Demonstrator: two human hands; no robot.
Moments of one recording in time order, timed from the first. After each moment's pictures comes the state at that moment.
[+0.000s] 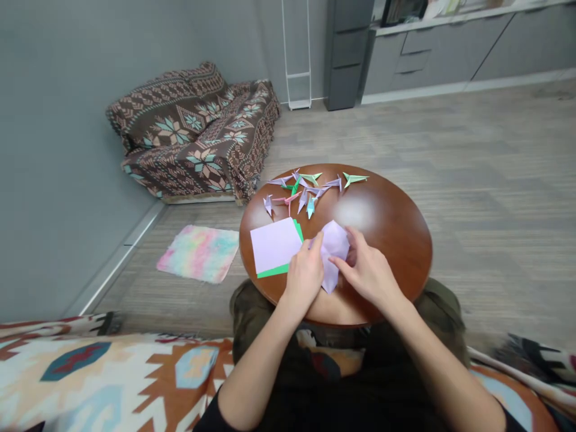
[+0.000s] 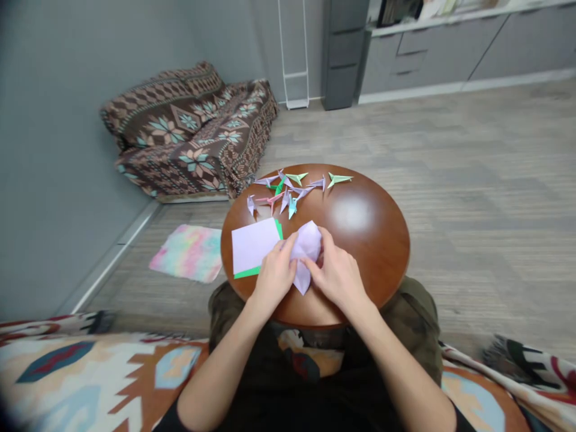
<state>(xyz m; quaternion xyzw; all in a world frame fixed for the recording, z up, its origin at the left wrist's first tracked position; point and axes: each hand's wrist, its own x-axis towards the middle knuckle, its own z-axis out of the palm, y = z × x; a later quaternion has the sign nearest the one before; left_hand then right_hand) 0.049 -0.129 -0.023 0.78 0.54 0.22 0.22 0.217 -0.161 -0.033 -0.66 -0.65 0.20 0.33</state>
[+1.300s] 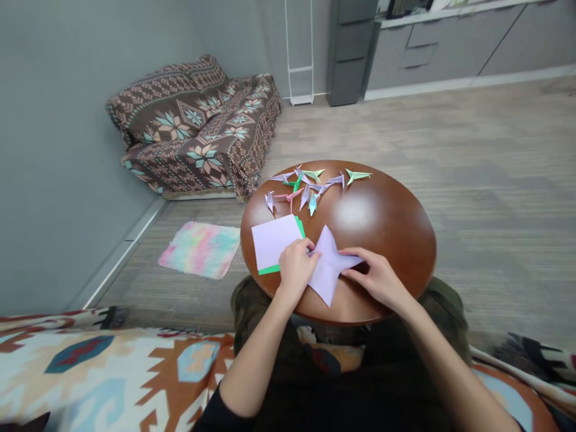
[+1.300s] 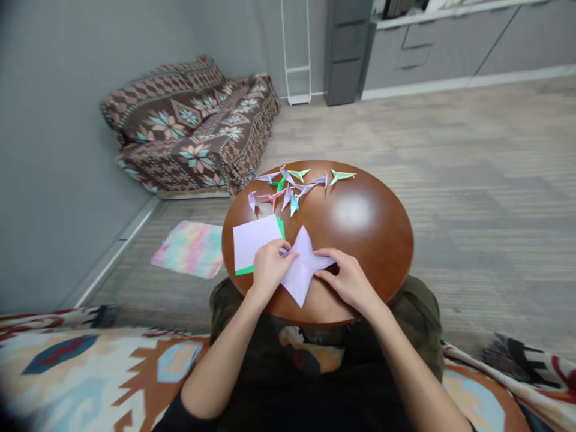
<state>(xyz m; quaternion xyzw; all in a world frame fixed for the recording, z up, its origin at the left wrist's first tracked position) 0.033 -0.108 -0.053 0.72 0.60 0.26 0.23 0.243 -0.169 -0.069 -0.55 -0.66 0.31 0.41</state>
